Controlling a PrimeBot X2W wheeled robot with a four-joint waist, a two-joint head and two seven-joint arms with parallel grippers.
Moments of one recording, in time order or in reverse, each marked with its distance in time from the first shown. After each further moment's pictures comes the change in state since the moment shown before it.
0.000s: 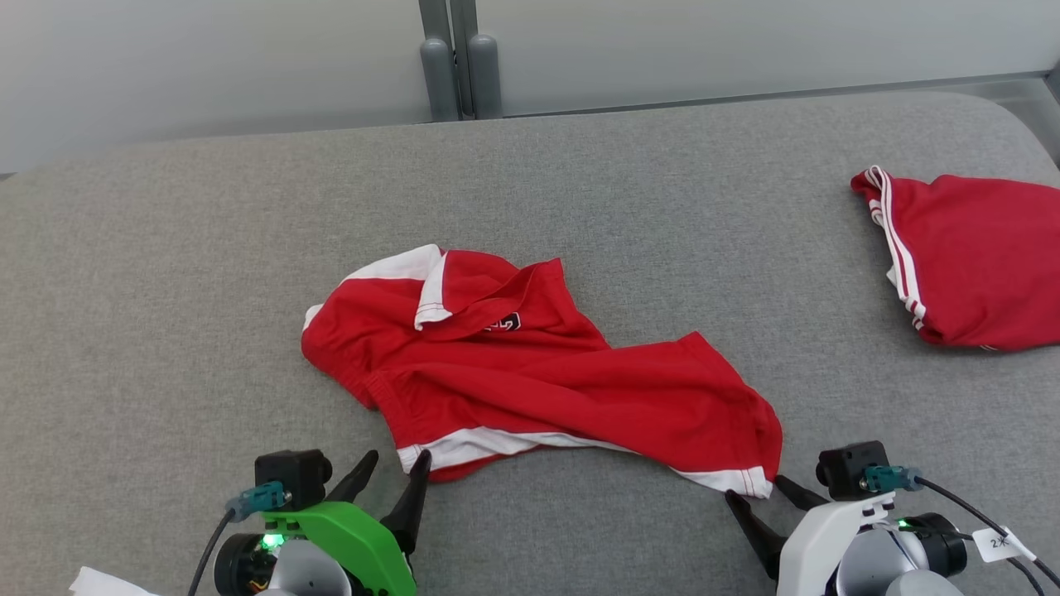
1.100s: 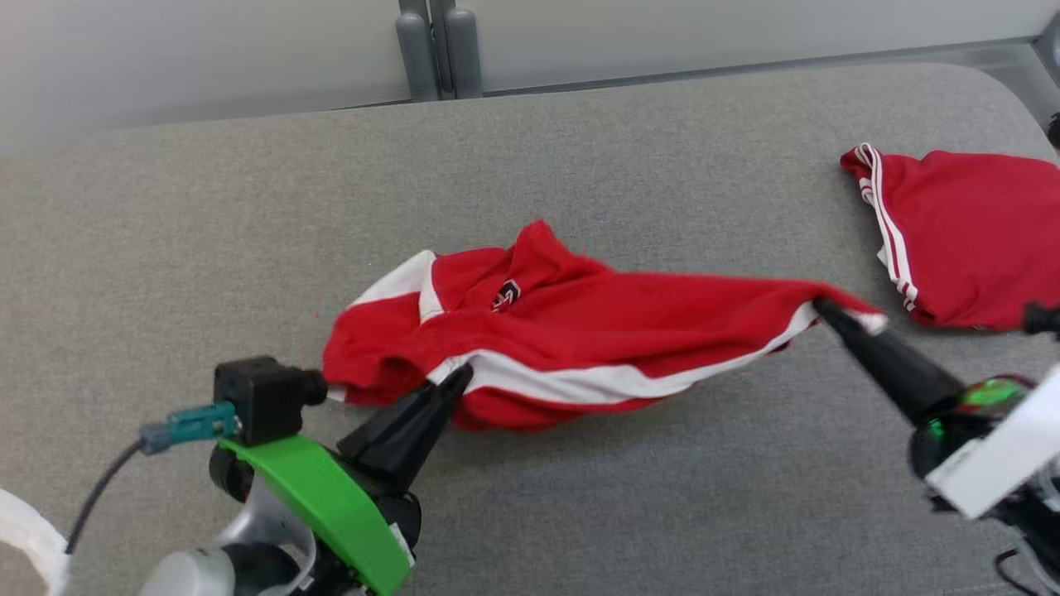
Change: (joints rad) left arm -0.005 0.174 -0.098 -0.602 -0.321 0.007 0.286; right arm 0.003 -0.210 -0.150 -0.634 0.697 0.000 0.100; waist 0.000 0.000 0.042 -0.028
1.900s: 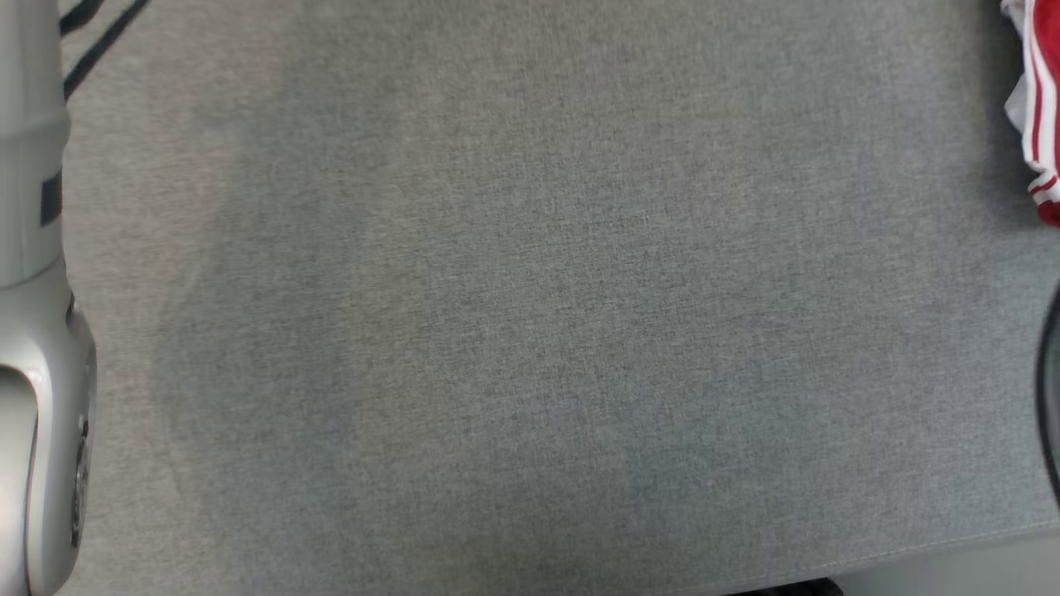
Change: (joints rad) left arm -1.423 -0.096 0.059 0.653 0.198 0.101 -0.093; right arm -1.320 0.241 -0.185 0.606 -0.248 0.000 0.035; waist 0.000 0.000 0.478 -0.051
